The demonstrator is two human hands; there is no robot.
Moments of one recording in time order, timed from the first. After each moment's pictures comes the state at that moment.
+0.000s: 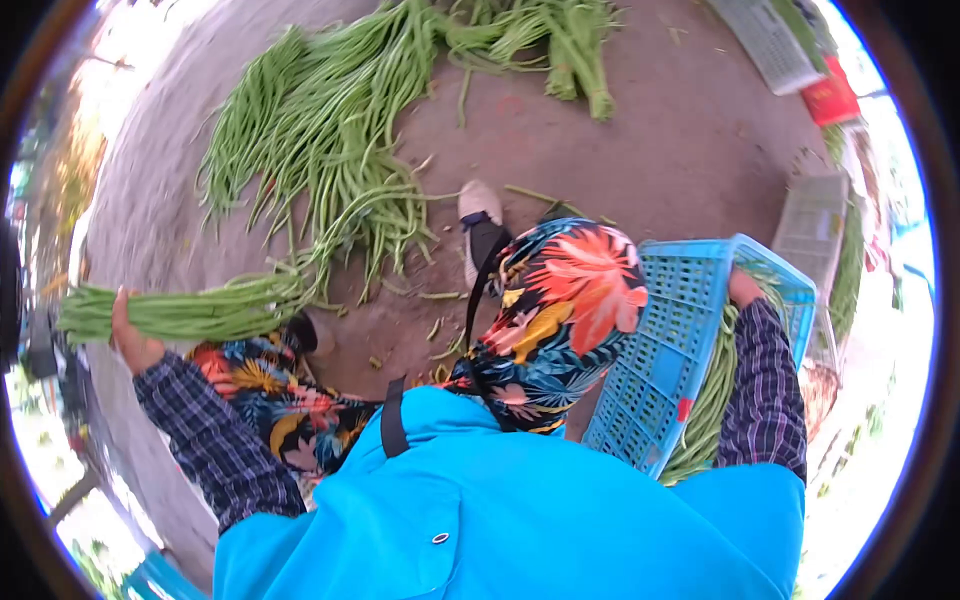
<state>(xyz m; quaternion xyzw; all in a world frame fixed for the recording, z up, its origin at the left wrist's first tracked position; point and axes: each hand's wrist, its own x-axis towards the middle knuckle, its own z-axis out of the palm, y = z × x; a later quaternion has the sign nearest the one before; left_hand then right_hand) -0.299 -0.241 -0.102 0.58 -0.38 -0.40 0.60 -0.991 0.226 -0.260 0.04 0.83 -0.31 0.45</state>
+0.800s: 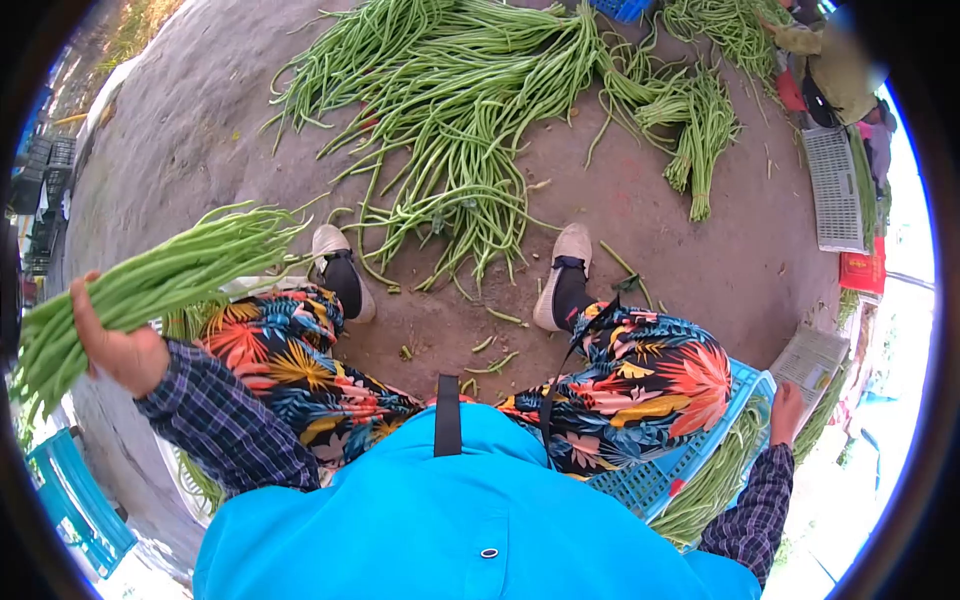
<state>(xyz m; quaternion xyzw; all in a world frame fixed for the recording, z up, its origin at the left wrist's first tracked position) -0.242 -0.202 -0.083 0.46 -0.33 -0.22 0.79 -1.004 0.248 -0.158 -0.37 0.92 0.09 -0.01</state>
